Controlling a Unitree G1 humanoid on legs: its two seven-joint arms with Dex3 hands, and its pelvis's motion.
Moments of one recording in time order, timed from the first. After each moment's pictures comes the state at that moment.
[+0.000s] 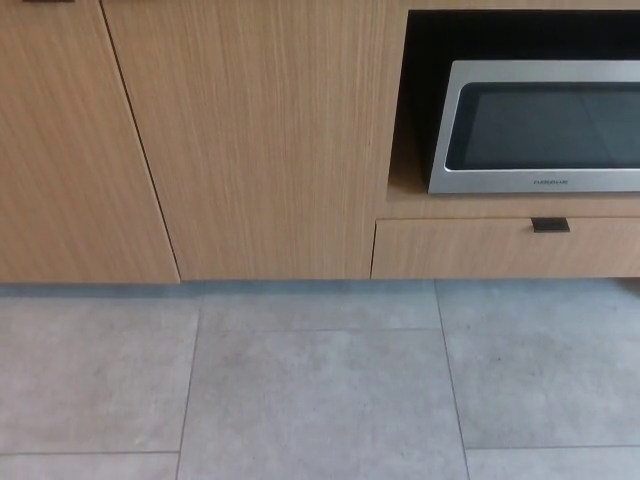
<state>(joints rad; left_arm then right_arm) 0.12 0.16 0.46 1.11 -0.19 -0.26 0.07 0.58 -0.13 -0.29 0.39 0.00 -0.26 -0.12</state>
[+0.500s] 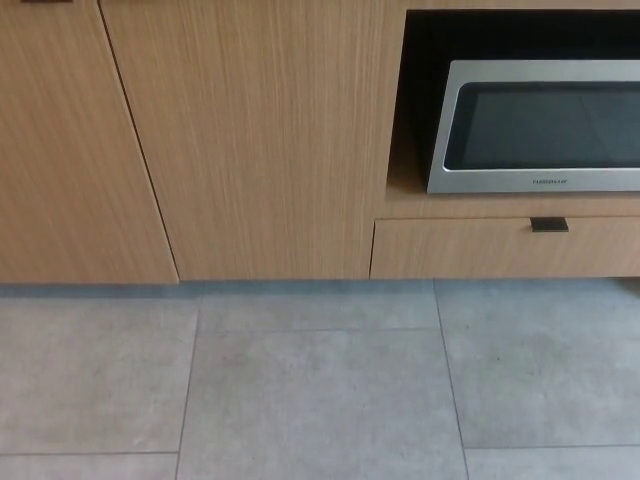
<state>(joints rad) 0.11 0.17 0.46 1.15 -0.21 -0.26 0.07 0.59 -0.13 -0.29 0.34 0.00 -0.26 -0.13</state>
